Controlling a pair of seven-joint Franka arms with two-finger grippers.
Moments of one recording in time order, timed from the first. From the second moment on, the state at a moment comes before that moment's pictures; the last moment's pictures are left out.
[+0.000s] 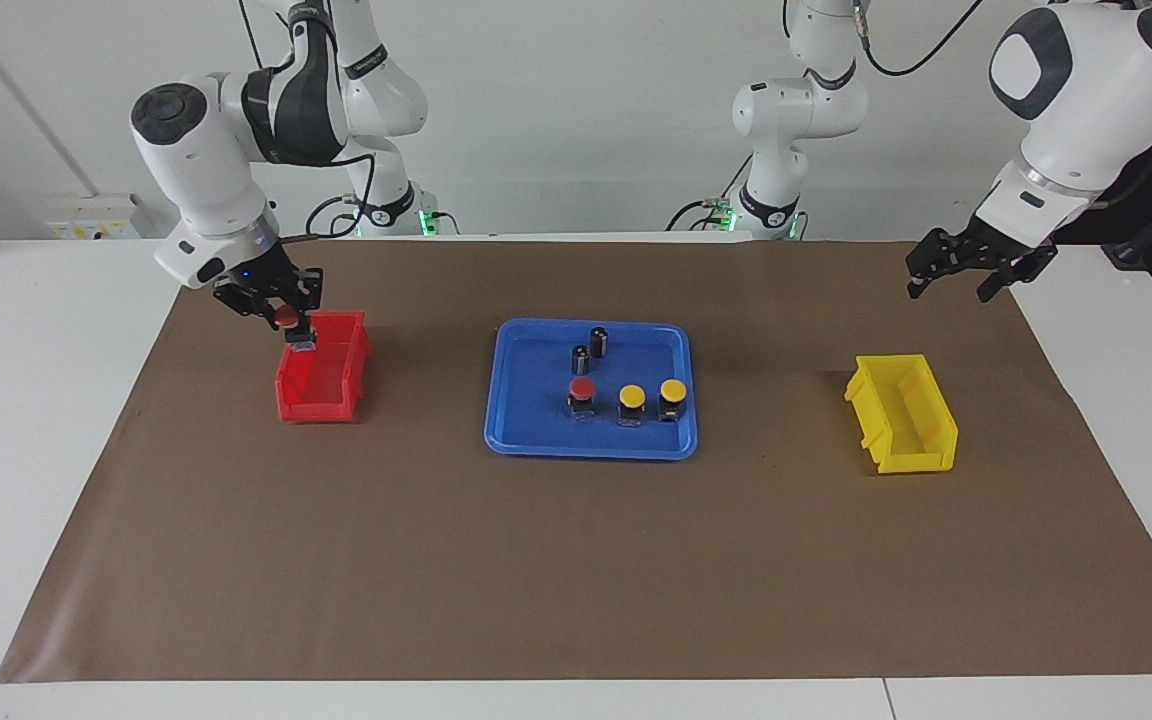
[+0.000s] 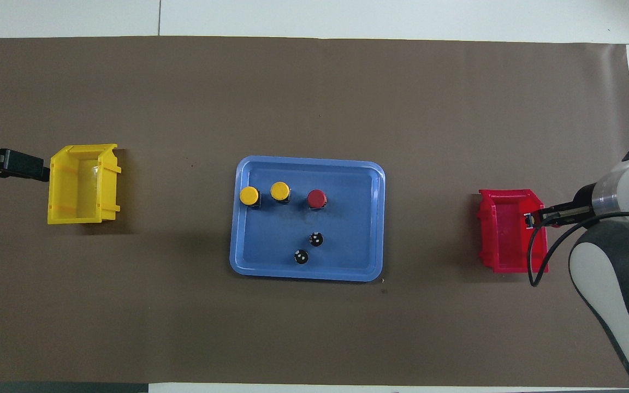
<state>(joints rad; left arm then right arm) -0.05 -0.06 0.00 -1.77 -0.03 1.70 0.08 -0.12 -0.19 0.04 -2.26 -0.03 2.02 -0.17</state>
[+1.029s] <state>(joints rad) -0.56 0.17 -0.02 -1.92 0.01 2.07 -0.58 -0.11 -0.20 0.06 -2.48 -0.01 2.22 -0.18</state>
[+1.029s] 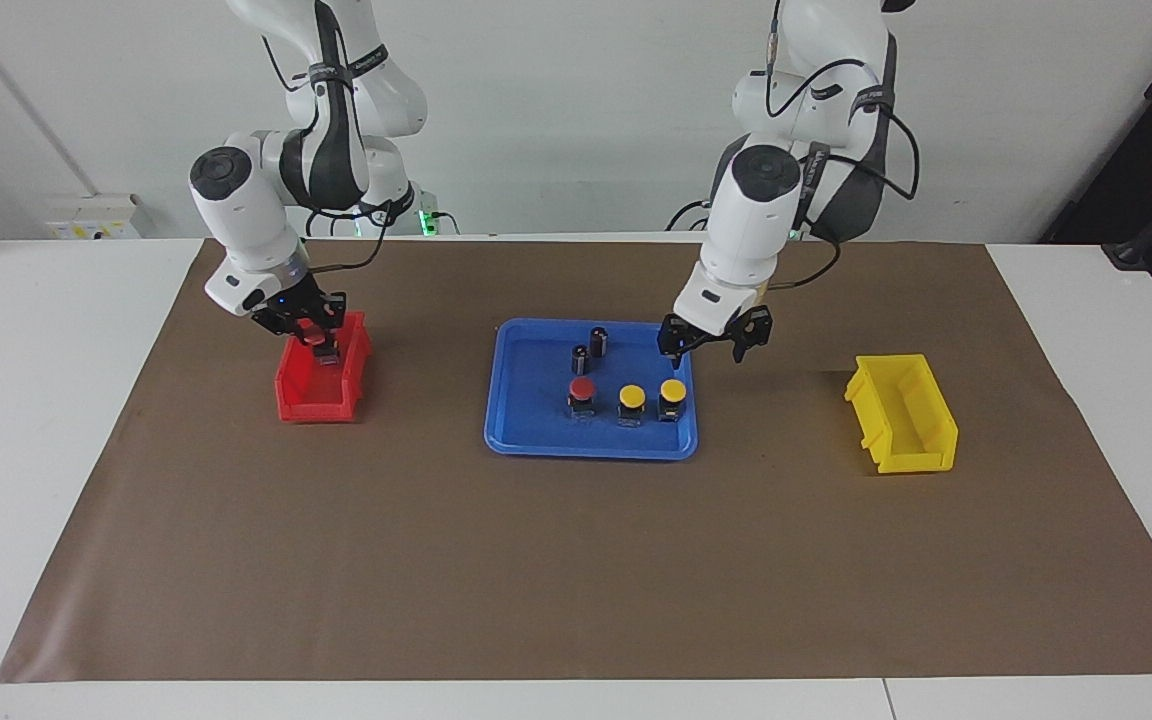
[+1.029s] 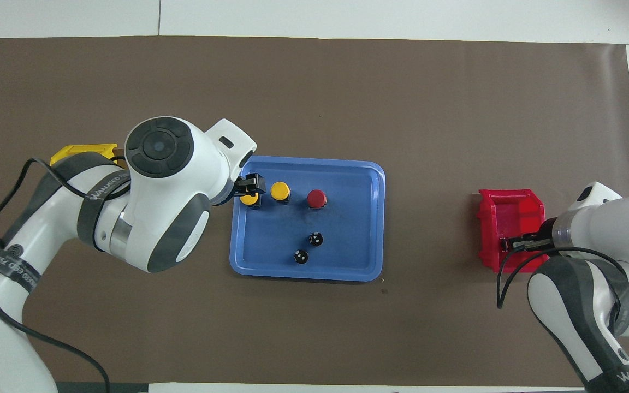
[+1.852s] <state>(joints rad) -0.58 0.22 -0.01 -1.95 0.02 2.18 -0.60 -0.11 -0.20 0.06 -2.53 -0.01 2.26 -0.18</state>
